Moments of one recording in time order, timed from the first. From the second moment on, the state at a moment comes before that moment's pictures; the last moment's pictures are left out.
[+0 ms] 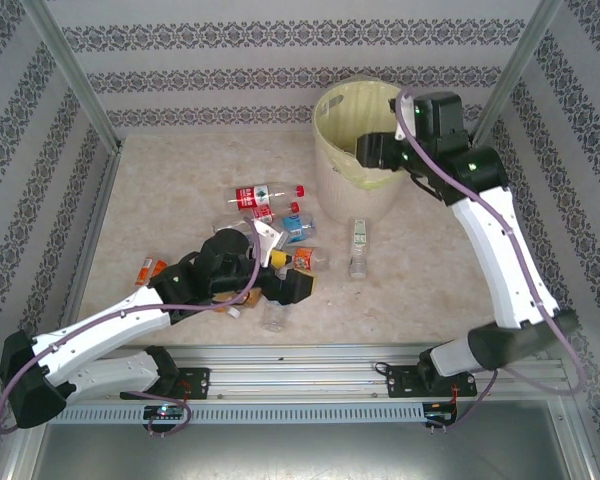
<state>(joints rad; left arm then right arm) -0.87 1.03 0.83 -0.23 0.26 -0.45 0.31 1.42 1.80 -0.98 -0.08 0.24</state>
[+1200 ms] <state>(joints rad) -0.87 1.05 0.73 -0.14 0.22 -0.46 0.42 1.50 0.96 -0.61 0.01 0.43</state>
